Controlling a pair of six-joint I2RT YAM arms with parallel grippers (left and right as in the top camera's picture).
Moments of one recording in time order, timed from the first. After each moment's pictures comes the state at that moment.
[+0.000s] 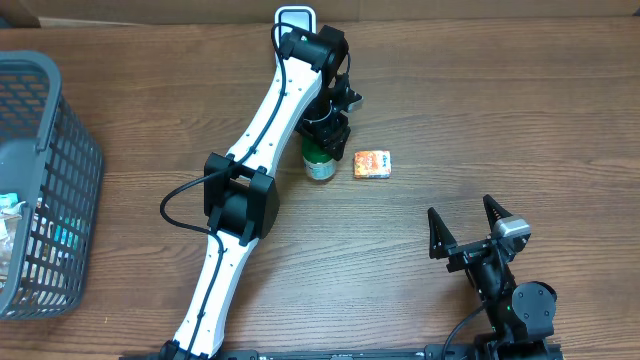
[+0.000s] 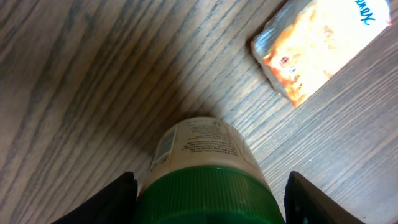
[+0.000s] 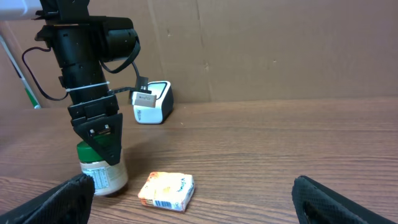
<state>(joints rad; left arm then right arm) -0.45 2.61 2.61 -1.65 0.18 0.31 0.12 0.01 0.02 -0.02 -0.15 0.15</state>
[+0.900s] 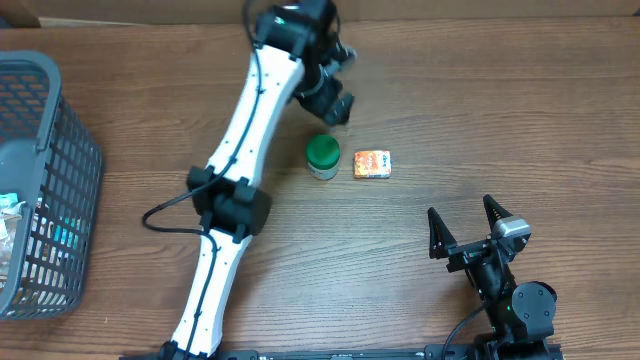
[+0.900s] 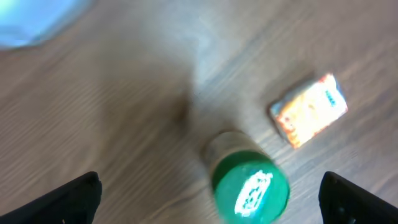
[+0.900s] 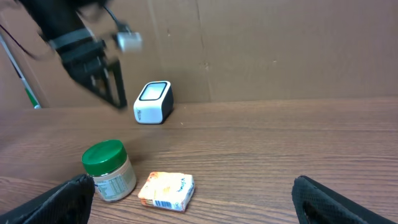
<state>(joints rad) -0.39 2.58 2.91 -1.66 0.14 0.20 0.12 0.01 0.02 -0.02 -0.15 0.15</state>
